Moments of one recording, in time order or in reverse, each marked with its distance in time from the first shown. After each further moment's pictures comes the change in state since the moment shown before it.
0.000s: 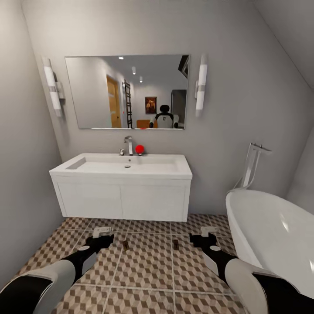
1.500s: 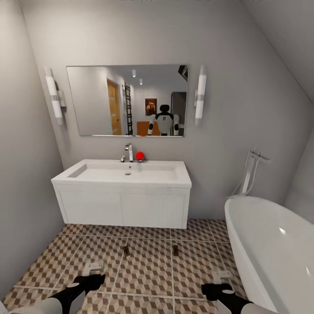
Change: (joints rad) left arm 0.199 0.027 0.000 0.000 0.001 0.073 -0.002; right arm 0.232 -0.044 0.001 0.000 -0.001 0.148 -0.003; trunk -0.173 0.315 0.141
